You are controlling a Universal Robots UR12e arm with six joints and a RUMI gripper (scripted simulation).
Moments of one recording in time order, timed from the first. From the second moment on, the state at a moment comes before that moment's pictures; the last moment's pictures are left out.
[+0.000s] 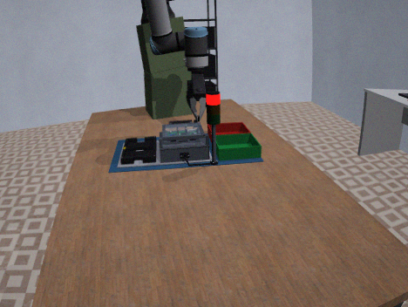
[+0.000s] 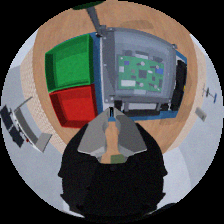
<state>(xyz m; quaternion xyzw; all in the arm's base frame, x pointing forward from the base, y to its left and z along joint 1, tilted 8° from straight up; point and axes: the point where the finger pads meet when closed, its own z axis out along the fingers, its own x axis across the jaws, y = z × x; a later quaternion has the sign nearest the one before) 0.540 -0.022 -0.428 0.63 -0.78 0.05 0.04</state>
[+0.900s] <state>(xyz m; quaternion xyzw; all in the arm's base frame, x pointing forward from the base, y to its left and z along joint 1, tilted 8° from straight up) 0.539 -0.022 -0.430 0.63 -0.78 0.05 0.04</state>
